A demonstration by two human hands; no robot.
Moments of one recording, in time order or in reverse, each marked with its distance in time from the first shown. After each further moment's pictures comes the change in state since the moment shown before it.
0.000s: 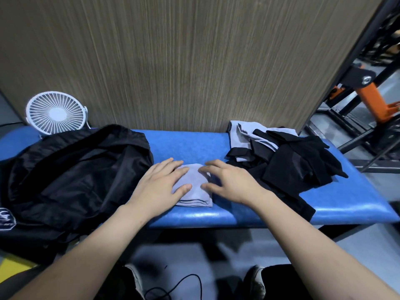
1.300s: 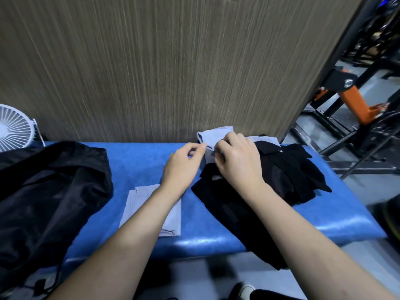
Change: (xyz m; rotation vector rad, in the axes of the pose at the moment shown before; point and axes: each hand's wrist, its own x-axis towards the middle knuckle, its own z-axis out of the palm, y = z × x) left_hand 0.143 0.099 0.013 -0.805 0.184 -0.362; right_hand 0.035 0.093 -0.039 -0.337 0.817 0.041
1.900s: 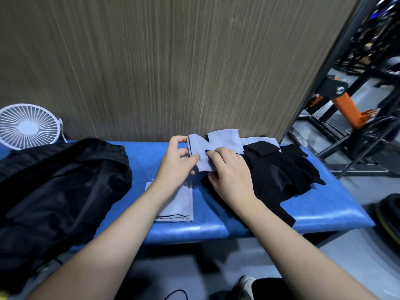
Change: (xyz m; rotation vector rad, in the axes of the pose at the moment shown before) left_hand -0.046 0.008 -0.059 -0.363 -0.060 0.011; right_hand -0.035 -0.061 -0.028 0.092 -0.113 0.007
